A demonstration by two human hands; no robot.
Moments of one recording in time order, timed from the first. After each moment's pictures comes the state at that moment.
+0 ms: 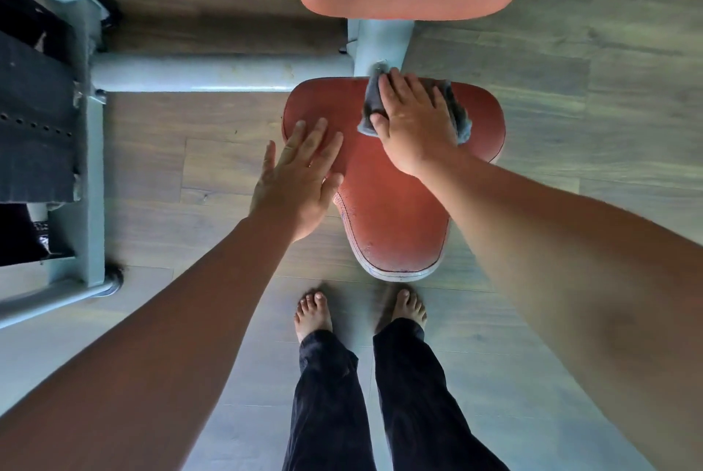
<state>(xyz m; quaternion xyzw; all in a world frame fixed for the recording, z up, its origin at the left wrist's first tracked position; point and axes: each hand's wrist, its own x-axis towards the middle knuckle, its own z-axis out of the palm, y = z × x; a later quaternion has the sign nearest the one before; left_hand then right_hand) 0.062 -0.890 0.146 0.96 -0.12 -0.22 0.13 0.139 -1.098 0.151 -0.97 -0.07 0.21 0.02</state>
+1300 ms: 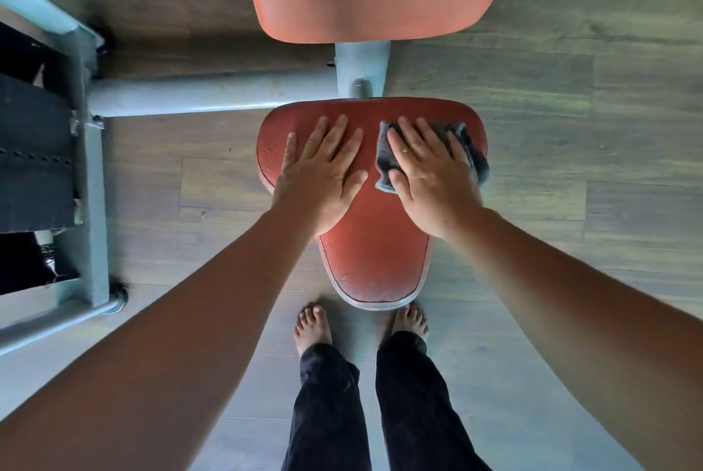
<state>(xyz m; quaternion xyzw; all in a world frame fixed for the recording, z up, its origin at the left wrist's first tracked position) 0.106 -0.955 0.146 0.96 -0.15 -0.21 0.09 0.092 -1.160 0.160 -0.98 -0.11 0.18 0.04</state>
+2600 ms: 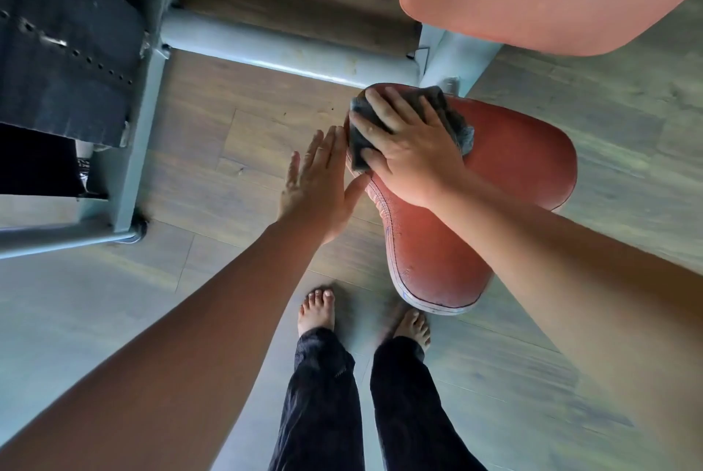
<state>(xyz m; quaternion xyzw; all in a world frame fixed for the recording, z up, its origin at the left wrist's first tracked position) 0.052 -0.868 0.134 0.95 0.05 -0.25 0.17 0.137 -1.028 0.149 -0.93 -0.32 0.16 0.03</state>
